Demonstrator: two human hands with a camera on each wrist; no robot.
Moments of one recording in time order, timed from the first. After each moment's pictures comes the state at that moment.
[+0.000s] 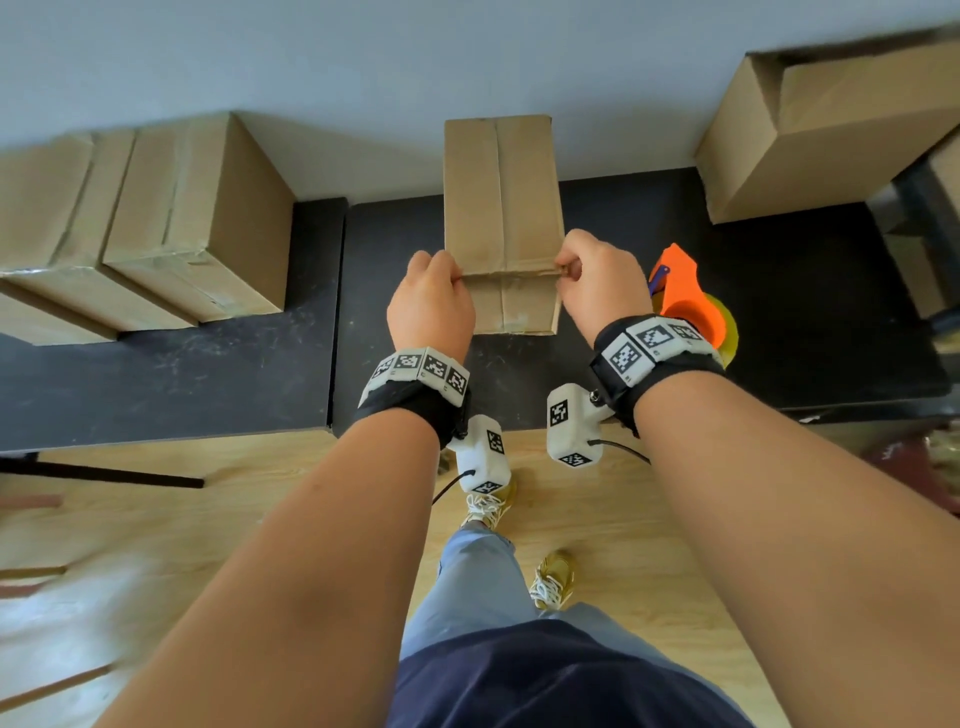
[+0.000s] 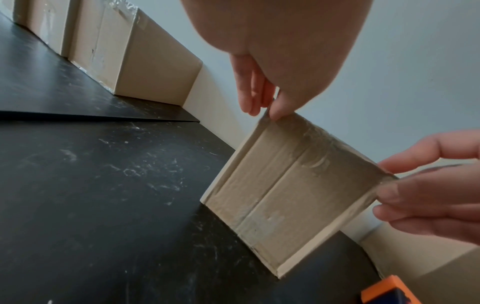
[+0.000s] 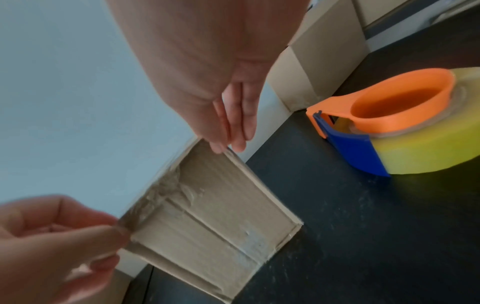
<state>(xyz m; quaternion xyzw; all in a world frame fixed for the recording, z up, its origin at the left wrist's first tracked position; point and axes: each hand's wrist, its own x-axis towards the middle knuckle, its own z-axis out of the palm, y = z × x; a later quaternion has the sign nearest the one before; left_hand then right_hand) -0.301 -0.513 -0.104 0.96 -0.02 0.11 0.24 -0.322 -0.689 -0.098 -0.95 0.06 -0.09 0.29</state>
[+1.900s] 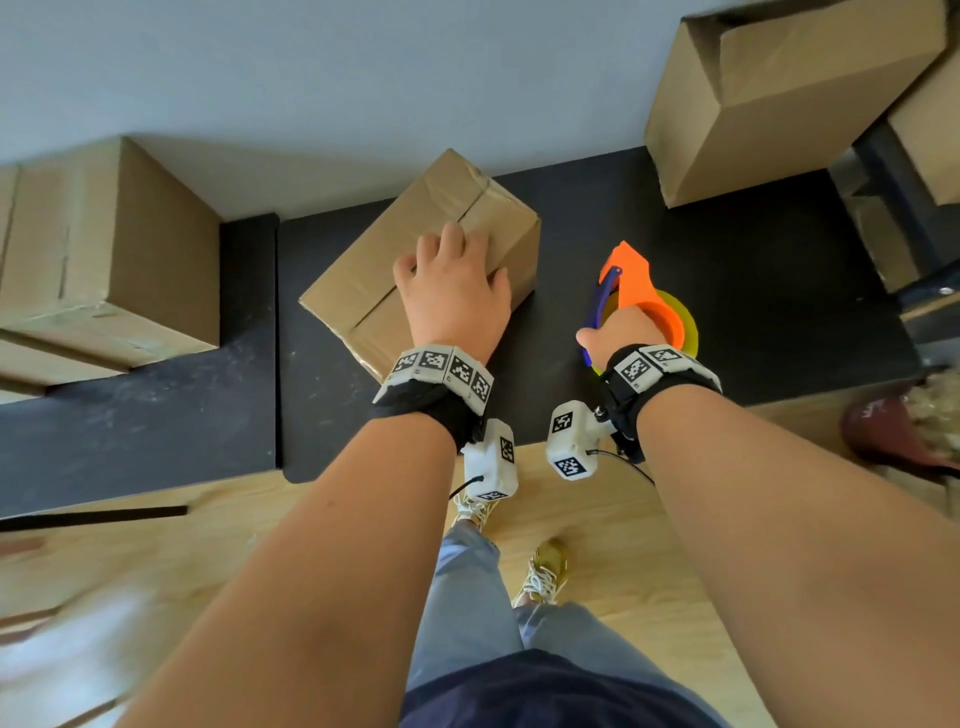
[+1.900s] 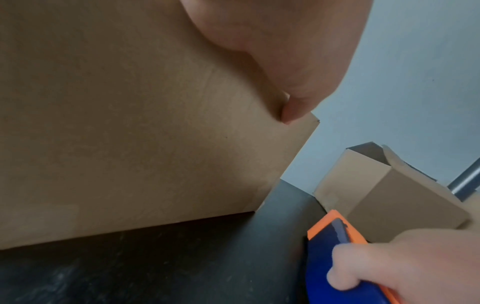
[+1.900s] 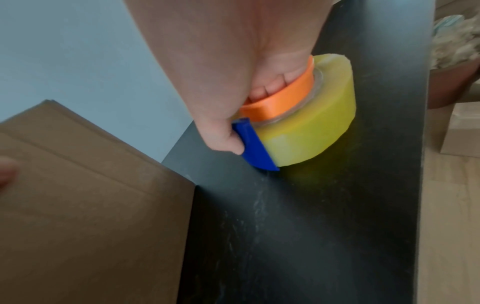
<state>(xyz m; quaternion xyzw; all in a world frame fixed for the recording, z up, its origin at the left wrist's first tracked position) -0.274 -0.602 -0.114 0.97 -0.15 0.14 0.10 -0.326 -0.763 -0.154 -0.87 0.38 0.21 0.25</state>
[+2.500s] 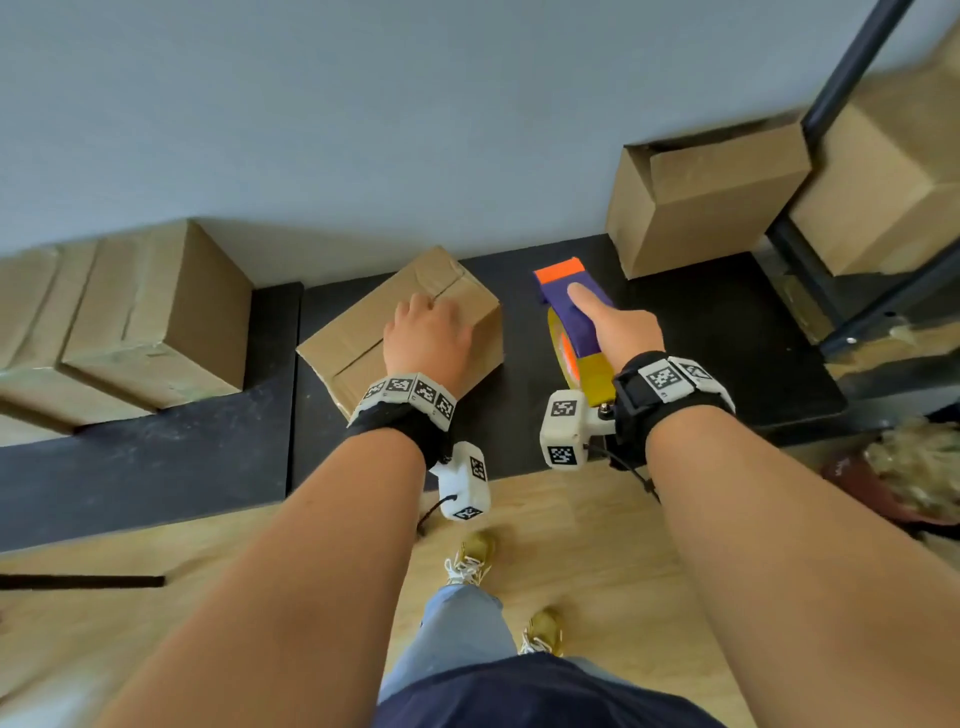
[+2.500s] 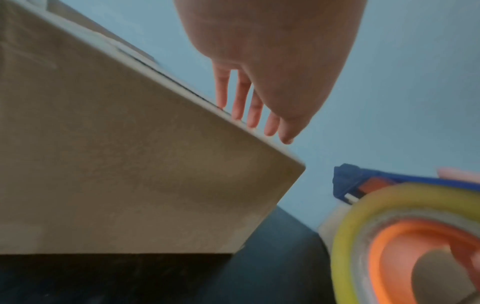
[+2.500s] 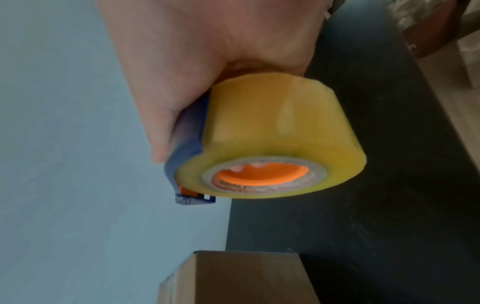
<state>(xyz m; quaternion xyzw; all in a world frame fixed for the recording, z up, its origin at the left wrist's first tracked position) -0.287 -0.572 -0.077 0.99 -0.12 0.02 0.12 -0.354 -0.768 -0.055 -0.70 0.43 0.03 0.57</state>
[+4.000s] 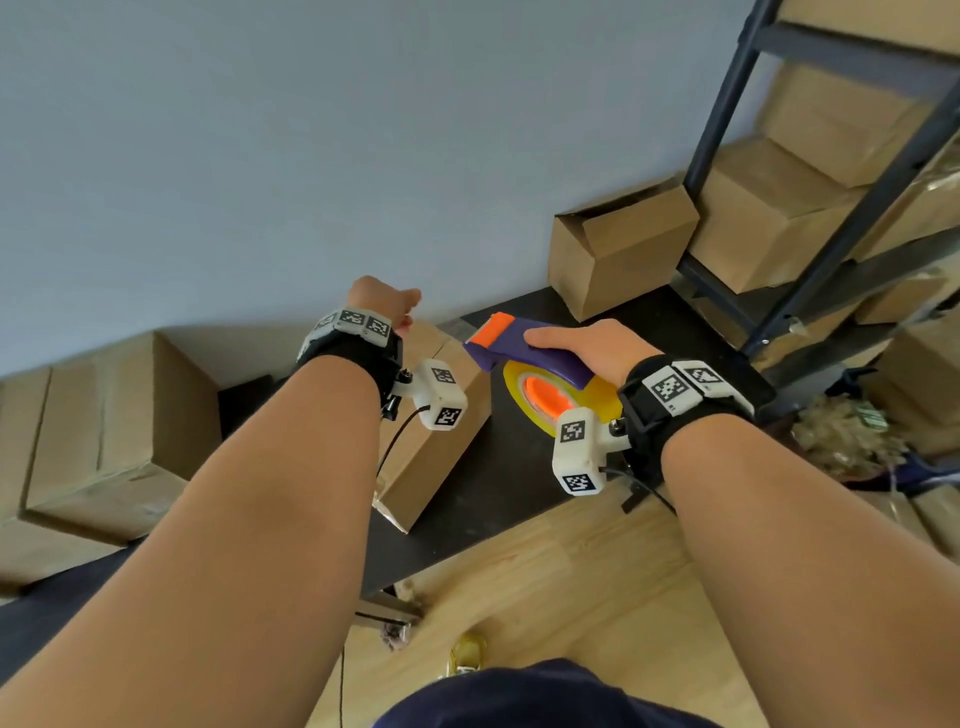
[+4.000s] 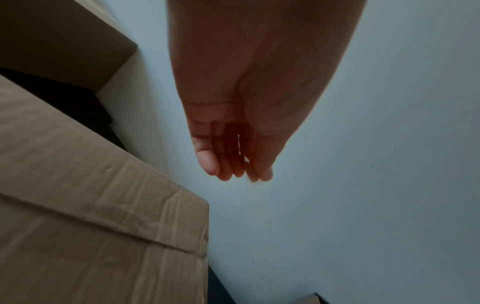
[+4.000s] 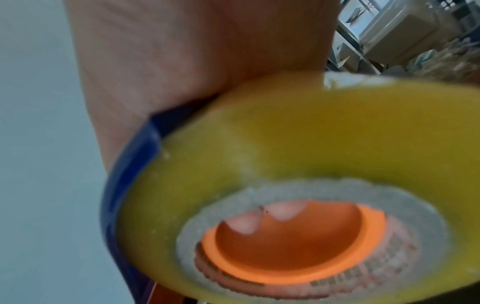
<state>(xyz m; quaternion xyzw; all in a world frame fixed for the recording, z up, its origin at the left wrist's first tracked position) -0.163 -0.558 -0.002 0.85 -0.02 -0.18 0.49 -0.365 -0.733 0.019 -0.80 0.33 0.07 0.49</state>
